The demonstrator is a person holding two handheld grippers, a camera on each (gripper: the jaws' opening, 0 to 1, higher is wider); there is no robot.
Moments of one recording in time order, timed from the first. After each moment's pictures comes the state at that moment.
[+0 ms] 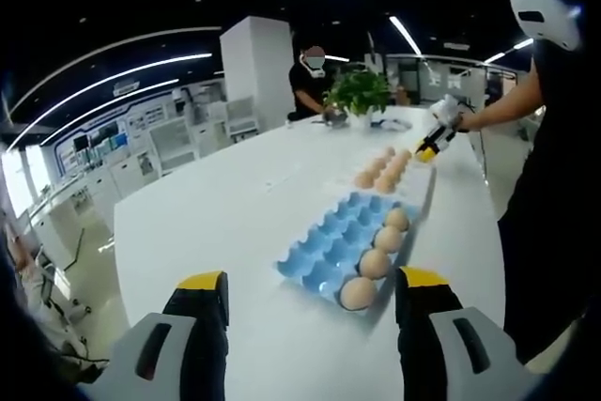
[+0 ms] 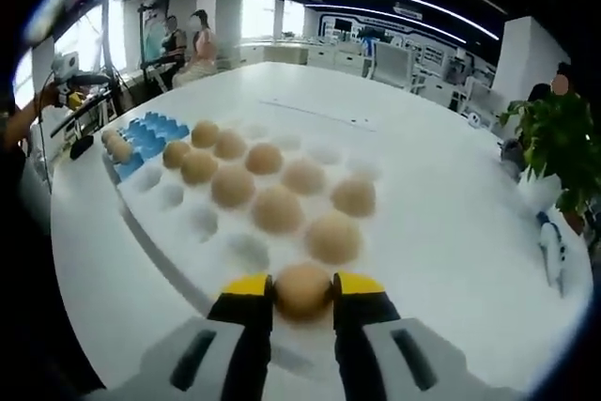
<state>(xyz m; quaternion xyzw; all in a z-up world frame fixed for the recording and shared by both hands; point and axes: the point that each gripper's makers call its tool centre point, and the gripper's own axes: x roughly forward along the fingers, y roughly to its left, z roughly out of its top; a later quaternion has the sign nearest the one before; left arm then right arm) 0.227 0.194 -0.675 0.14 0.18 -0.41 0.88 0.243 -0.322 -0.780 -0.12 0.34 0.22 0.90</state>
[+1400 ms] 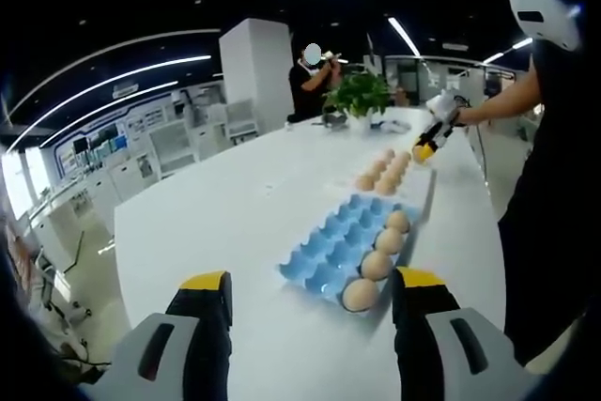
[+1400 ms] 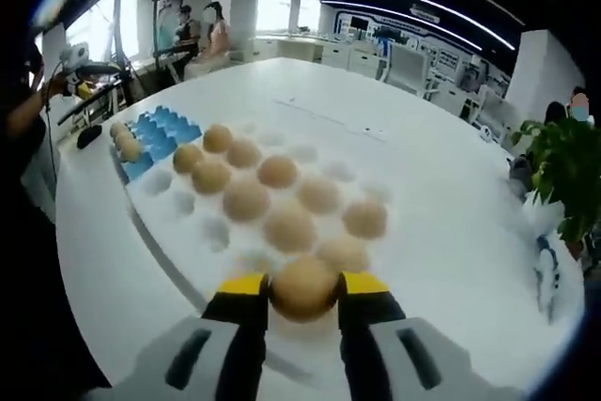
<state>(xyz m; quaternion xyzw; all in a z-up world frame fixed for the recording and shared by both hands) 0.228 0.195 -0.672 0.14 0.18 -0.41 0.88 0.247 -0.306 -0.768 -0.16 0.35 0.25 0.89</state>
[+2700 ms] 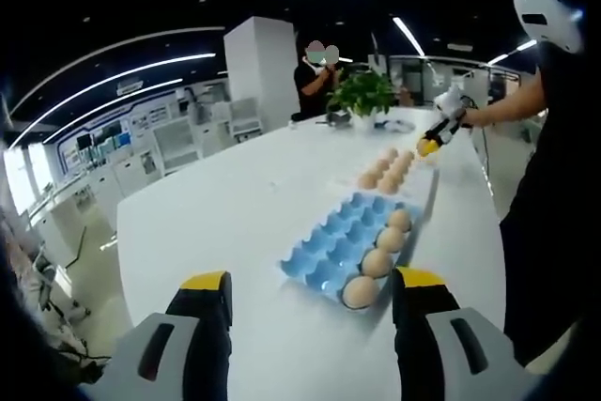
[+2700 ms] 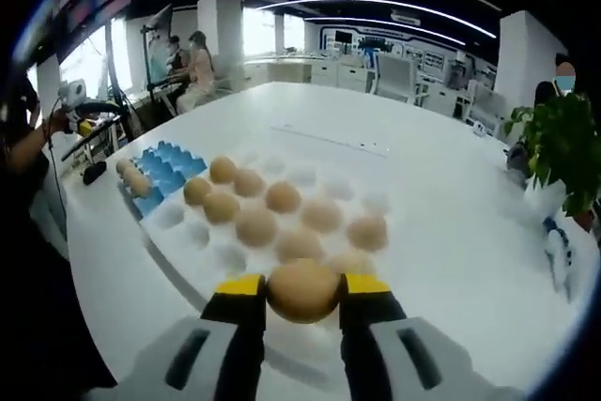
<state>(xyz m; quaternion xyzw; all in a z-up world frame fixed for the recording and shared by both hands) 0.227 0.198 -0.674 0.13 0.18 -0.40 0.89 0.245 -0.284 -0.735 -0.10 0.29 0.26 0.91</state>
